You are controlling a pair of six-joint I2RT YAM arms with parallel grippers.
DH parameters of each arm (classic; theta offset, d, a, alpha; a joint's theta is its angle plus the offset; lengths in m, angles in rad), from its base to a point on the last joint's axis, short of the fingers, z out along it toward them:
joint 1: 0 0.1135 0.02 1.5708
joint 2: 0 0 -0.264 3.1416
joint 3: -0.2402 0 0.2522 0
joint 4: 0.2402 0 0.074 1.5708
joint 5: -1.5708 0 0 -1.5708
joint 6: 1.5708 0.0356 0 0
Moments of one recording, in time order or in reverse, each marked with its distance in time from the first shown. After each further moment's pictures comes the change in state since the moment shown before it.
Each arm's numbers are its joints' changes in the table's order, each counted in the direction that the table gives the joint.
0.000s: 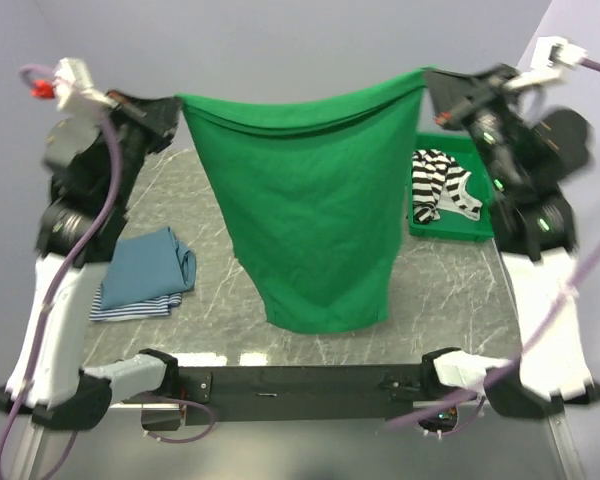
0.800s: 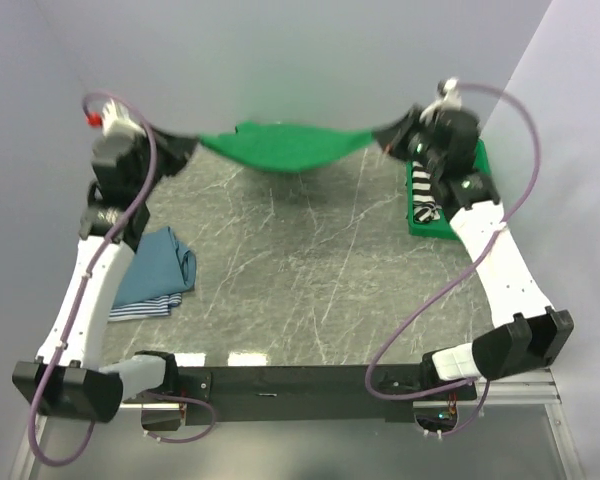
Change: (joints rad) left arm 0.206 -0.052 0.391 -0.253 -0.296 -0.101; right arm -0.040 -0.206 0.285 -0.025 0.116 0.034
